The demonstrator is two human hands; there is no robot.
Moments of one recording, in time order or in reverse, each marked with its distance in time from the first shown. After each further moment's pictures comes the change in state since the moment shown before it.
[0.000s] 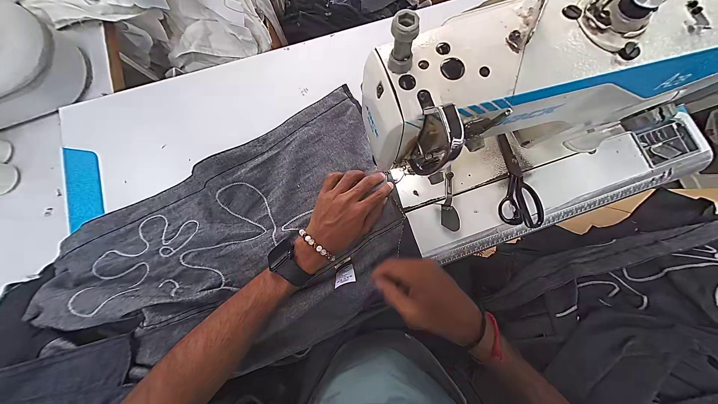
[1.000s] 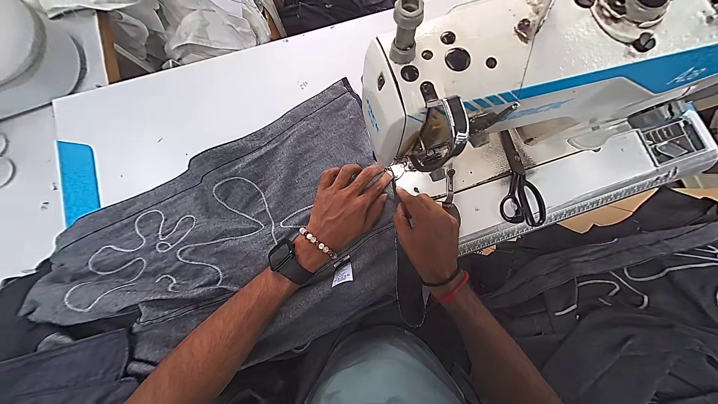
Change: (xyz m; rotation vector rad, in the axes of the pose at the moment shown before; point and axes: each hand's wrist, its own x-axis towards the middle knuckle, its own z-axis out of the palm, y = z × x) left_hand 0.000 0.006 0.000 0.072 -0.059 -0.088; right_hand 0.063 0.025 0.003 -0.499 0.619 0.263
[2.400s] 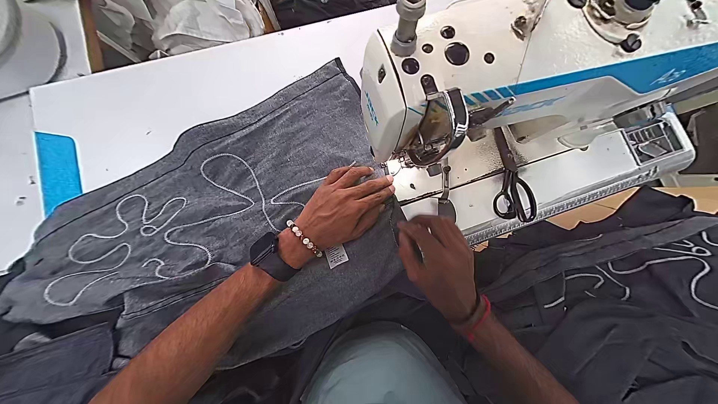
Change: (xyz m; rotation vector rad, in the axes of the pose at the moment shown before) left_hand -0.004 -0.012 -0.008 -0.210 -0.060 0.255; right_hand -0.042 0.013 -0.037 0.105 -0.037 -0.224
